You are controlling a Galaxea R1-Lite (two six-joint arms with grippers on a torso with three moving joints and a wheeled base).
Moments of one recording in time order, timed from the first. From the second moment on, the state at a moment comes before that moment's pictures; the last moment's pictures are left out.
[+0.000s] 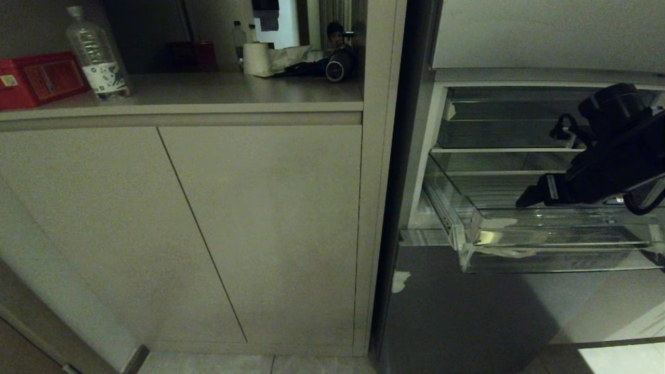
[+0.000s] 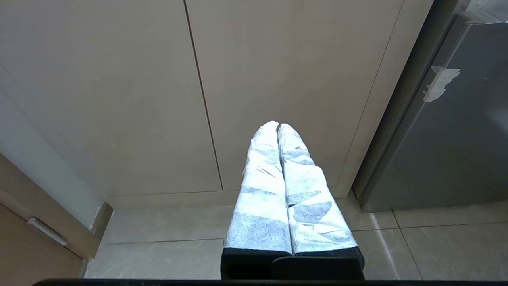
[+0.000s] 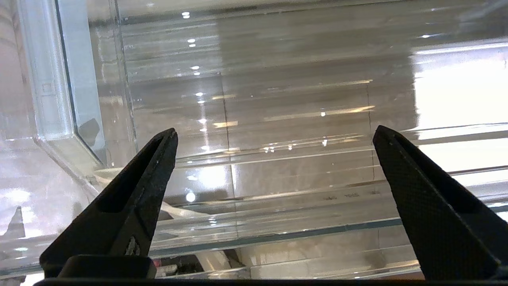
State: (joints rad) left arm -0.01 0.00 -0.05 0.12 0.00 0.02; right arm -0.01 1.83 -1.61 0.62 -0.11 0.10
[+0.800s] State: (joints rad) left arm -0.01 0.00 -0.05 0.12 0.00 0.02; right arm -0.01 1.67 -1.43 0.56 -0.11 0.08
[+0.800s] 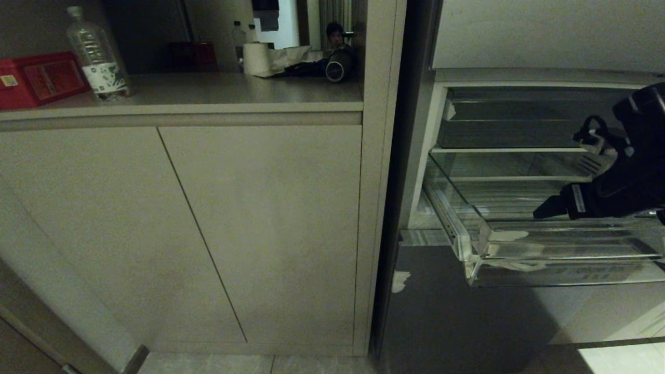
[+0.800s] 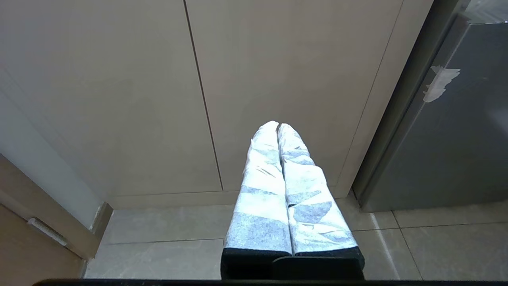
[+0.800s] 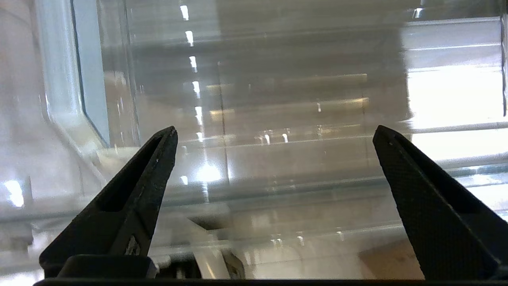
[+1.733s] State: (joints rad) left arm -0.01 0.00 -0.05 0.12 0.00 0.02; right arm -0.01 1.15 -1.09 0.36 -0.10 0.06
